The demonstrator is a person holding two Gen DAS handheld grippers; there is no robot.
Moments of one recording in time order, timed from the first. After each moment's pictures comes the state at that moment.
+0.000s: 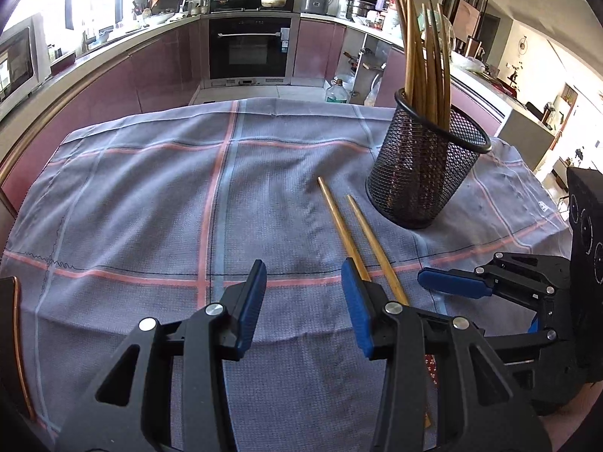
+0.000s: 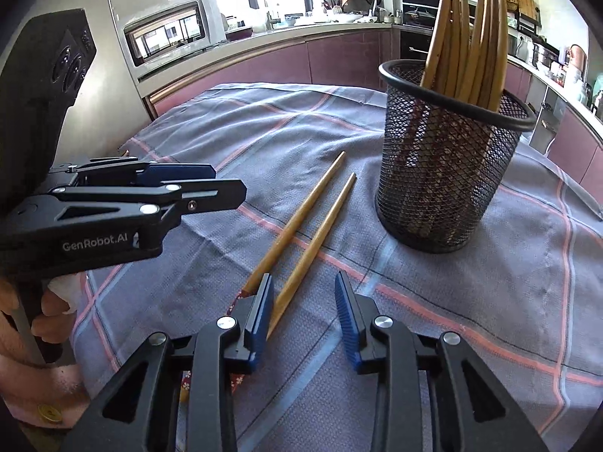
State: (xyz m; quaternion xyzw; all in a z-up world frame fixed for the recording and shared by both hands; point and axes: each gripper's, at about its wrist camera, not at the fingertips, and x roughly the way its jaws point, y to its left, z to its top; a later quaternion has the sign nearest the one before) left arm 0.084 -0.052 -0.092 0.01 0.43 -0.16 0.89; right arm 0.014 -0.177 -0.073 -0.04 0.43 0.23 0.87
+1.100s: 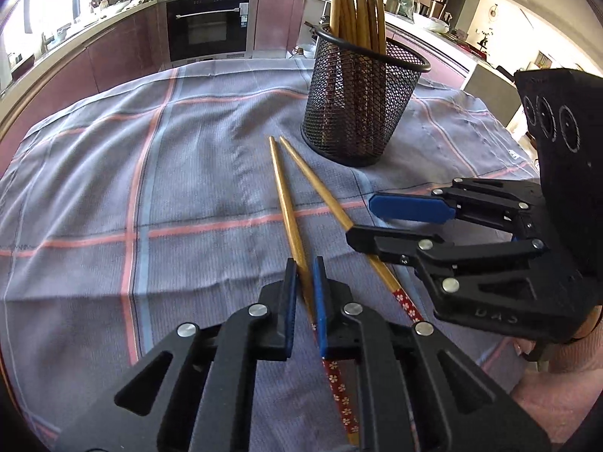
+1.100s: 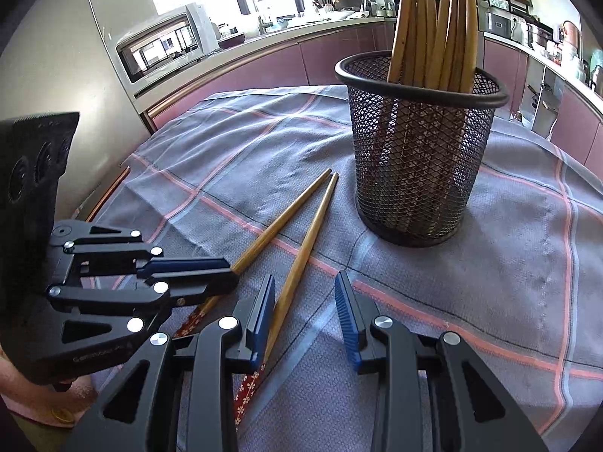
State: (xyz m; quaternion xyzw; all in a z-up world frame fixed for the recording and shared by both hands) left arm 0.061 -0.083 -0.119 0.04 0.47 -0.22 0.85; right arm 0.022 -0.199 -0.070 0.00 0.44 0.24 0.87
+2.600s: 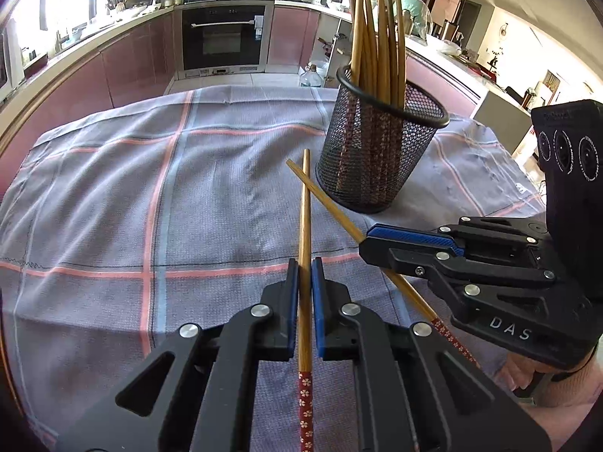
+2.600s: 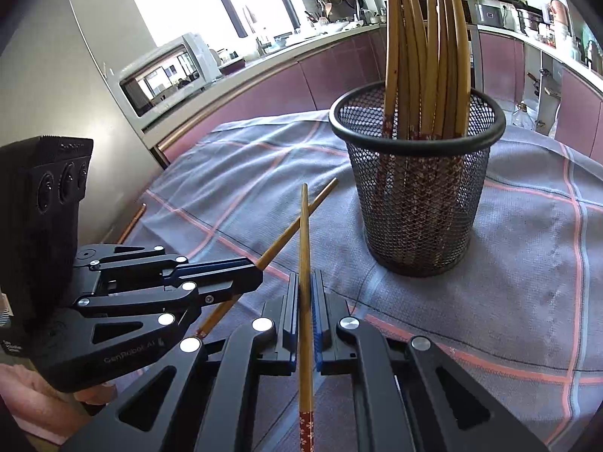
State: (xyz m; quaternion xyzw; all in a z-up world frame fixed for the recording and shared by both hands) left arm 0.080 -0.081 -0.100 0.01 0.44 -0.20 0.87; right arm 0.033 -0.201 -0.053 0.06 0.41 0.26 0.87
